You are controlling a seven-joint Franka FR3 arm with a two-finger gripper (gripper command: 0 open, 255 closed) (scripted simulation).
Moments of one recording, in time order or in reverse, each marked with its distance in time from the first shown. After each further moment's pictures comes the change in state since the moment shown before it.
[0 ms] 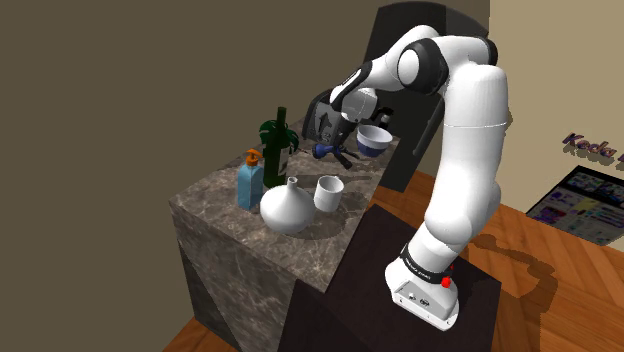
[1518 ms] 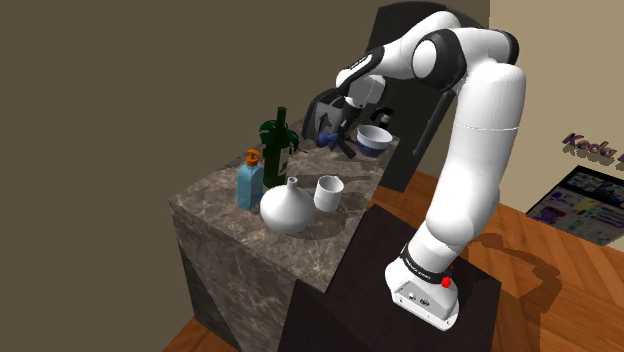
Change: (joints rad) arm 0.033 -0.108 -0.049 0.025 -0.092 -0.118 0.069
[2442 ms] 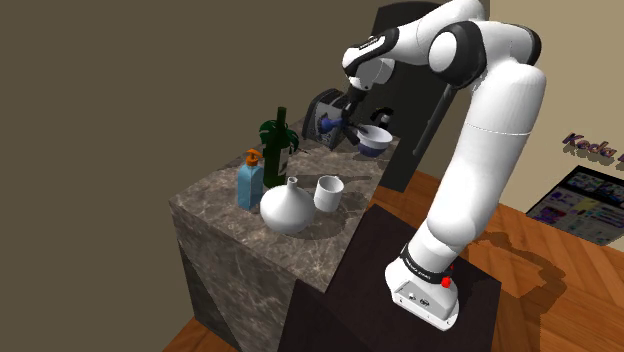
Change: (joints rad) arm 0.026 -0.105 -0.031 0.064 -0.091 -0.149 0.075
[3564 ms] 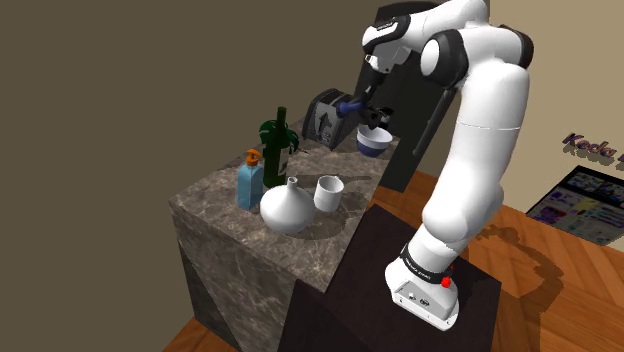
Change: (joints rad) arm -0.133 0.092 -0.052 0.277 0.045 -0.224 -0.140
